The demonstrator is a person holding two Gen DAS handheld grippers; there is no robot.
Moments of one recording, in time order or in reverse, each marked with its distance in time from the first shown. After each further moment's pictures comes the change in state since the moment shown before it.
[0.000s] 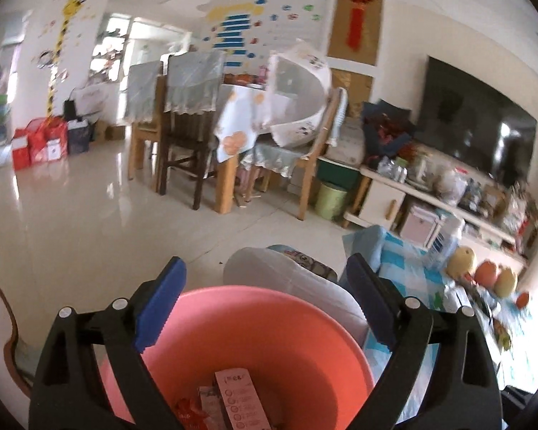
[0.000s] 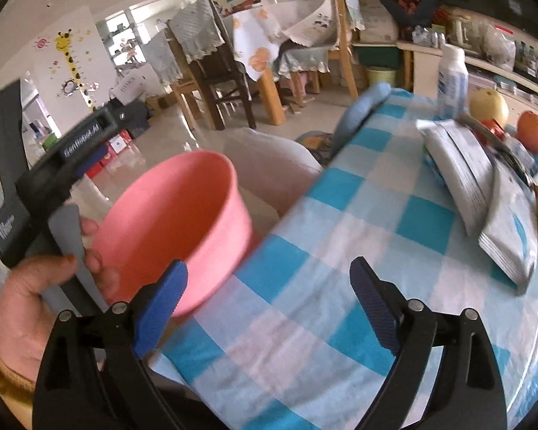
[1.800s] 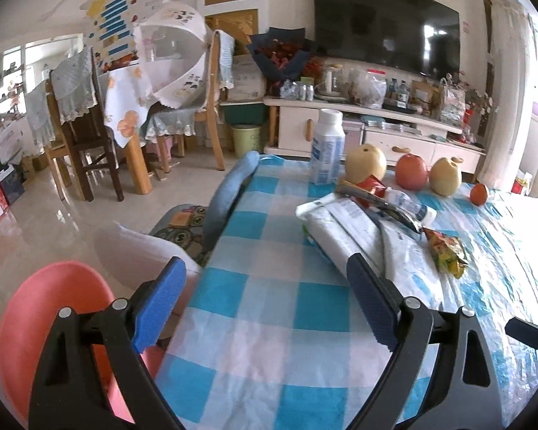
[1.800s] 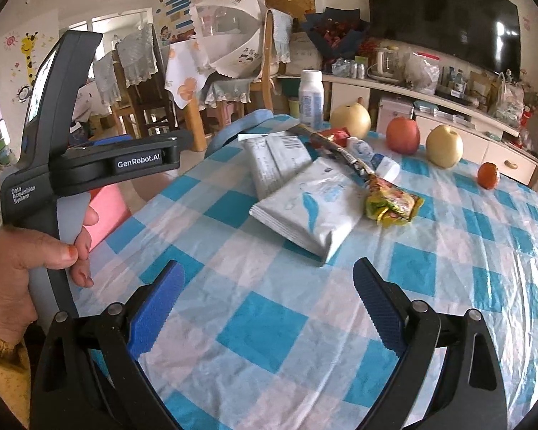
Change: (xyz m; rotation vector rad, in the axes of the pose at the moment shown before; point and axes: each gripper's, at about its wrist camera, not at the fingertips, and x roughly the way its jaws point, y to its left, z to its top) left arm 0.010 -0.201 -0.059 0.335 0.211 -0.202; right arm -0.103 -0.121 -0.049 -0.005 -0.144 -0.284
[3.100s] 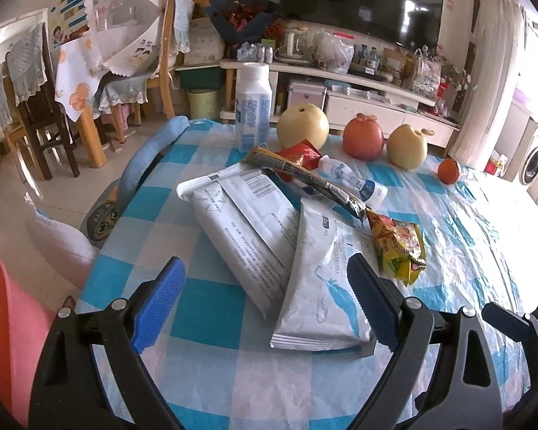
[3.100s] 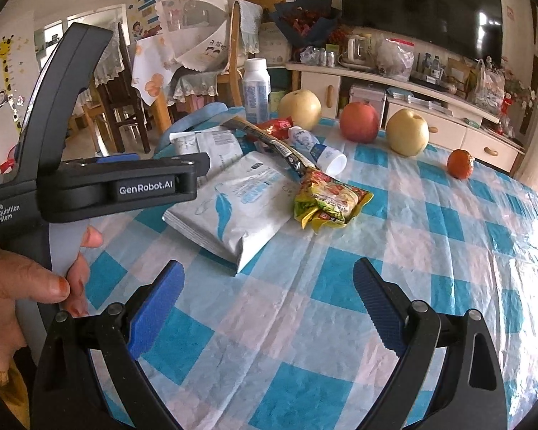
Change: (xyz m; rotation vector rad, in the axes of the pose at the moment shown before) left arm 0.050 -0.083 0.008 0.005 0.160 -0.136; right arm 0.018 -0.062 0.009 0.044 0.049 -0.085
